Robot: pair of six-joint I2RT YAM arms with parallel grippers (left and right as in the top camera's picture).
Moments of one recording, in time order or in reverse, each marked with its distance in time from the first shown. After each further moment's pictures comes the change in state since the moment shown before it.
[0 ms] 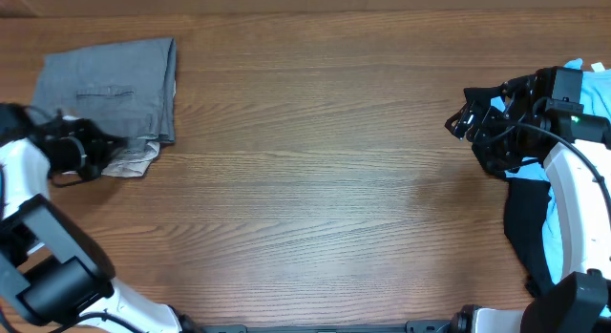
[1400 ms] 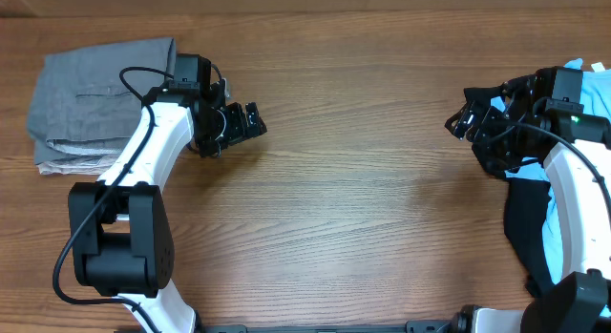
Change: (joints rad) left arm -0.685 0.000 0.001 0.046 -0.332 -0.058; right arm 0.000 0.000 0.000 0.000 0.000 0.001
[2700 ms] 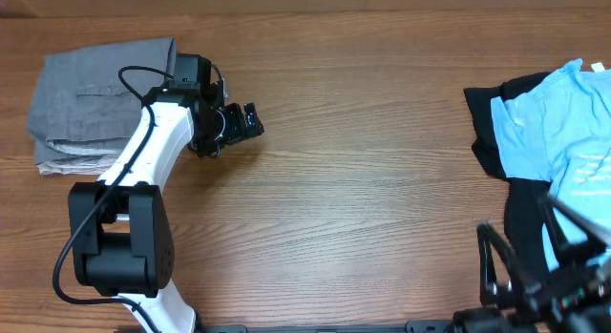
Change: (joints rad) left arm 0.000 0.000 0.000 0.000 -0.036 0.000; right arm 0.352 -1.163 -0.066 0.126 0.113 -0.001
